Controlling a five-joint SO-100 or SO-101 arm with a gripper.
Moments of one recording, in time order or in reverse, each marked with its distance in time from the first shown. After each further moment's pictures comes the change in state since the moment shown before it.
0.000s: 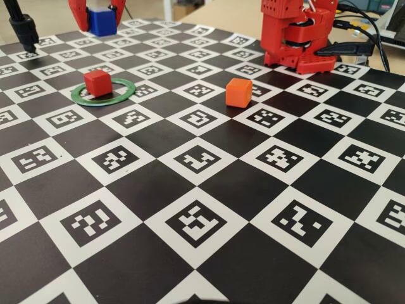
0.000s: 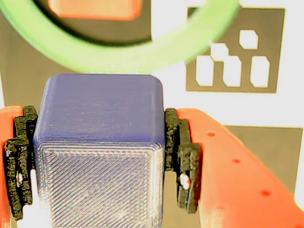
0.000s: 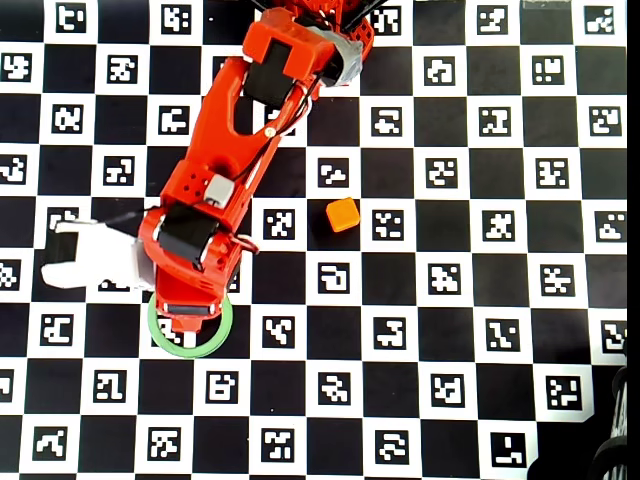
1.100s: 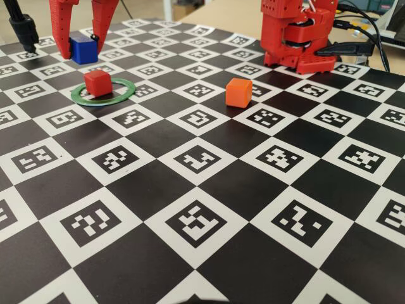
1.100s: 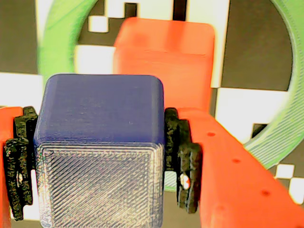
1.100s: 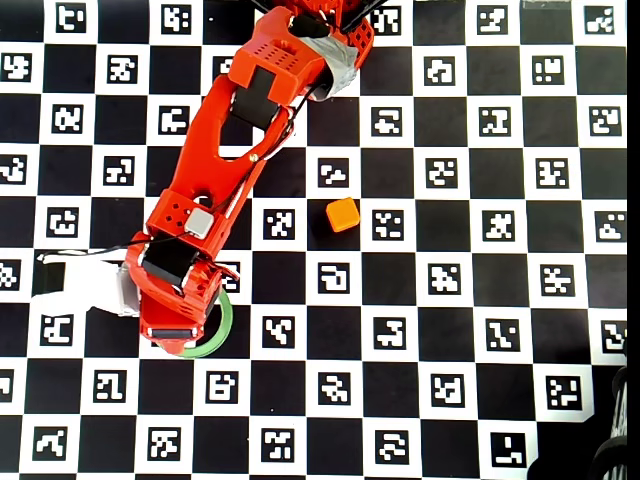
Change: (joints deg) arm 2.4 -5.9 1.1 -10.8 -2.5
